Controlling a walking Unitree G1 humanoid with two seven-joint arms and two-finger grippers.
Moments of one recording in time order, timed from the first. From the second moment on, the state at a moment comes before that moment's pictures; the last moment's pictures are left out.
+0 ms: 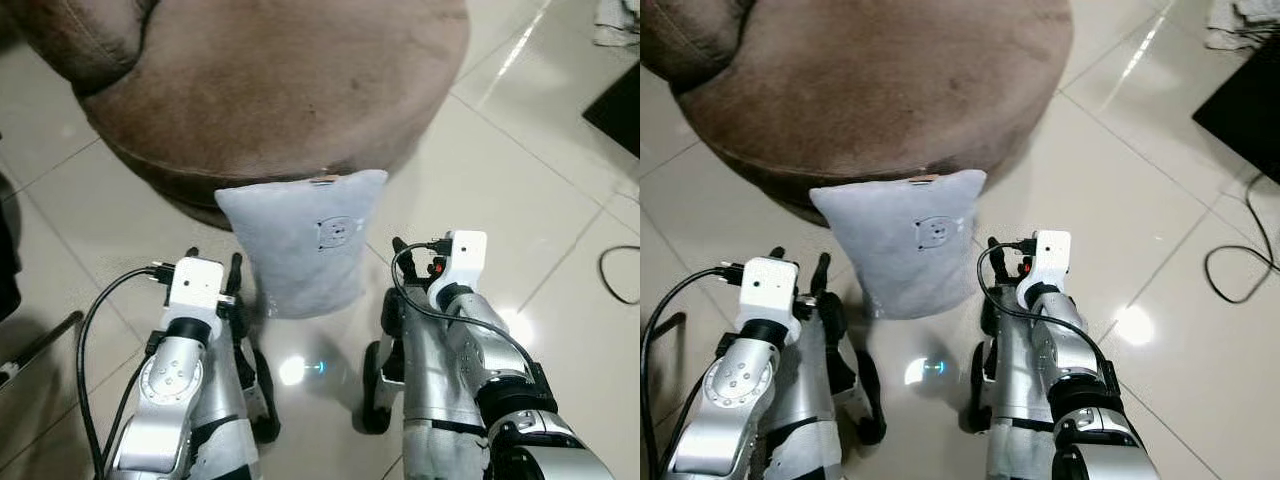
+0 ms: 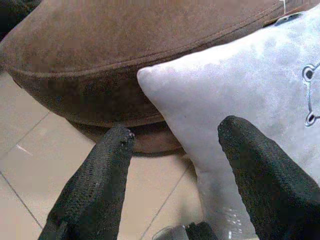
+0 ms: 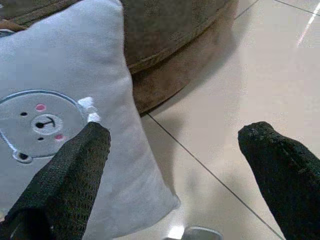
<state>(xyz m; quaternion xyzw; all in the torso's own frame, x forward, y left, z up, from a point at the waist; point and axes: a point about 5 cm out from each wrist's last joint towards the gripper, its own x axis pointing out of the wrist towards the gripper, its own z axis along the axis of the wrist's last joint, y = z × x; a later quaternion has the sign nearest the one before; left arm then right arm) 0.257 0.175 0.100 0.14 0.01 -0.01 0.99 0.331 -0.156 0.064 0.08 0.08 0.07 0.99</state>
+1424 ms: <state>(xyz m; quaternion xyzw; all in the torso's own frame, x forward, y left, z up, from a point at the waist) 0.373 0.215 0.130 -0.17 -0.04 -0.02 0.98 0.227 -0.146 0.127 -0.04 -0.02 0.21 0.98</state>
